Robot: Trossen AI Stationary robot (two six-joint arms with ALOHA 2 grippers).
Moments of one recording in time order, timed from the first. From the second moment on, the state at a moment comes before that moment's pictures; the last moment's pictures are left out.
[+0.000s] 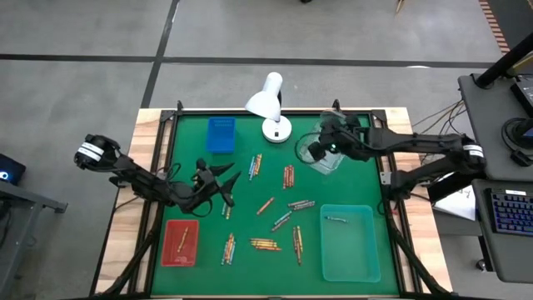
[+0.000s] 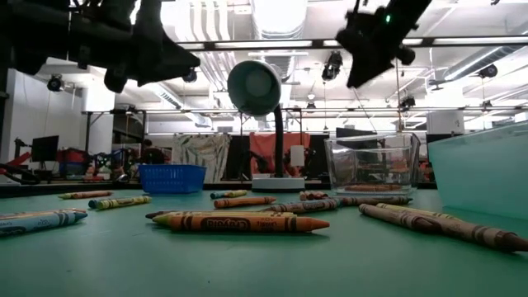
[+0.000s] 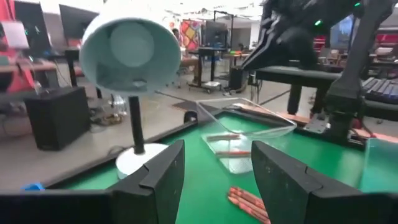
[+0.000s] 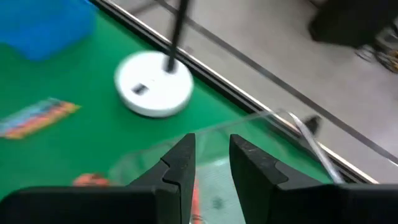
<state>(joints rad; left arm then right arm) -0.39 1.37 0.33 1.10 -1.06 -0.03 -0.15 1.25 1.06 -0.68 0.64 0.45</state>
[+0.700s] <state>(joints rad) -0.40 1.34 0.58 0.28 -0.48 -0.77 0.08 1.22 1.06 -0.55 0.64 0.38</state>
